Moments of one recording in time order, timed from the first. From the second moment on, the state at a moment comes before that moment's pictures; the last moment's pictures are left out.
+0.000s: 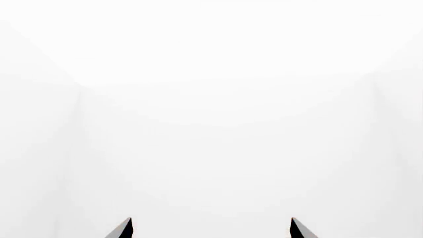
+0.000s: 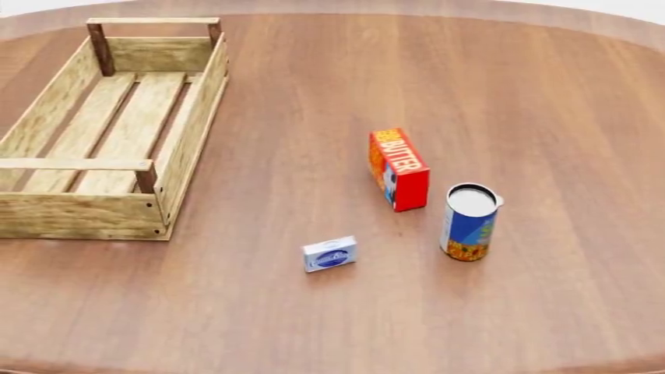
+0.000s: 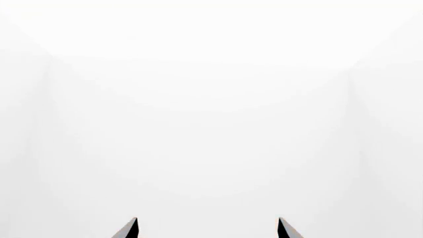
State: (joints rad) left arm 0.52 -0.16 0.14 0.54 0.16 0.68 -0.30; right arm -0.44 0.14 -0.13 -0.54 -0.11 -0.53 0.25
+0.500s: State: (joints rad) left arm 0.52 -0.17 0.15 0.53 0.17 0.68 -0.32; right arm -0.44 0.16 -0.14 -0.54 -0.12 -0.52 0.28
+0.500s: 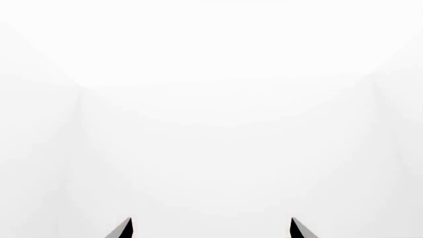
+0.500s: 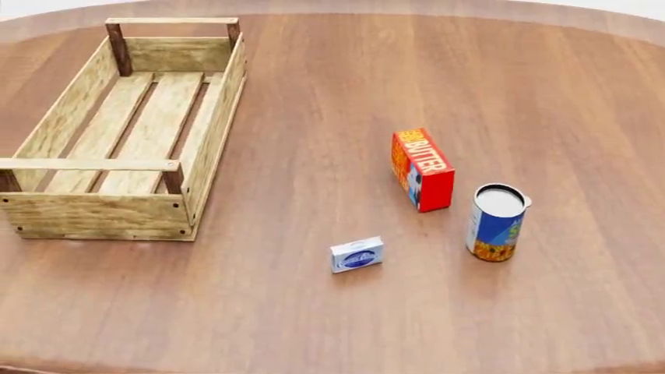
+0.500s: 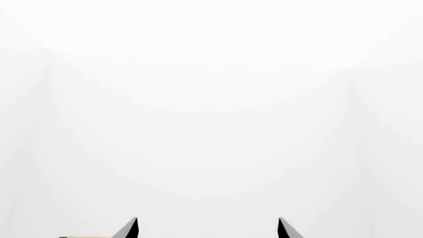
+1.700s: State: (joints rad) left arm 0.51 -0.21 0.18 0.53 0.19 0.68 -0.38; right arm -0.44 0.19 -0.18 -0.55 -0.17 -0.51 0.34
